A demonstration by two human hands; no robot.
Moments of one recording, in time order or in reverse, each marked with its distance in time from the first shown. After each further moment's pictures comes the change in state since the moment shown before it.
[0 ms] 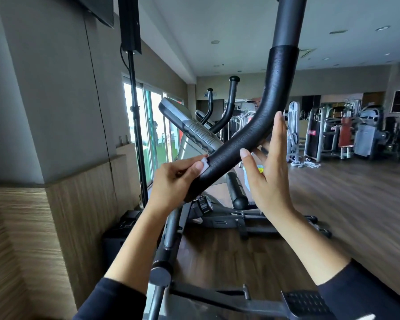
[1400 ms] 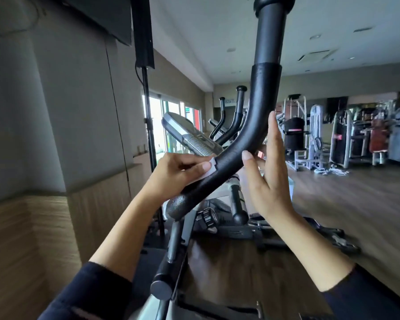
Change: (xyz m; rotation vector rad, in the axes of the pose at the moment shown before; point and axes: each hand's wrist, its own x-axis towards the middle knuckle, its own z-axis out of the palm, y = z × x) left_hand 0.042 0.036 0.008 0.125 -0.210 0.023; right_hand 0.032 0.006 -0.021 0.158 -0.039 -0.055
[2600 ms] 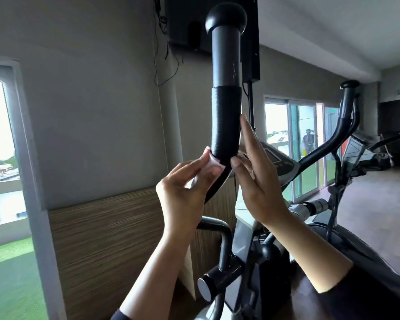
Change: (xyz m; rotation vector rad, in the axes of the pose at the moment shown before) left_hand 0.006 0.081 0.134 0.363 0.996 0.006; right_hand 0.056 0.064 -0.009 0.875 -0.328 -0.208
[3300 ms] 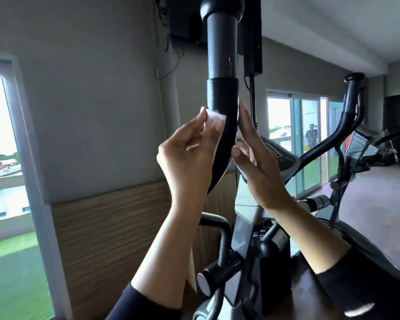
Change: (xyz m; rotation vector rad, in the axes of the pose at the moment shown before) left_hand 0.025 0.034 0.032 -0.042 0.163 0.034; right_hand 0.011 0.012 -0.012 0.182 -0.102 0.052
